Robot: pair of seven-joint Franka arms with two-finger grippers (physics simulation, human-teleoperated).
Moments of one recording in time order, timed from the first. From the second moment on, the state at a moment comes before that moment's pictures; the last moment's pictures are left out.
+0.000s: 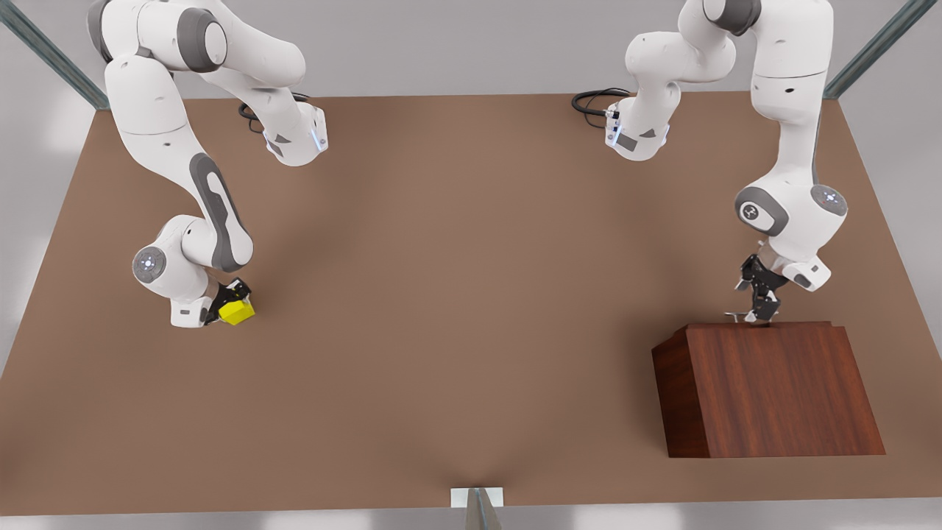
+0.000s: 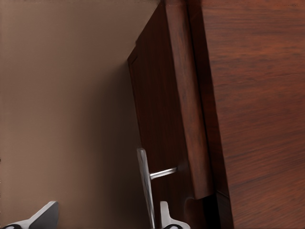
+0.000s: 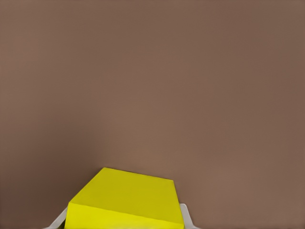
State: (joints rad) left arm -0.09 0.20 0.31 -2.32 -0.46 2.79 -0.81; right arm -0.04 0.40 -0.12 -2.22 0.14 2.59 -0.98
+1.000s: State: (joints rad) left arm -0.11 -0.07 0.37 -2.61 -0.46 2.76 -0.81; right arm 0.72 0.82 0.15 -1.36 -0.04 2.37 -0.14
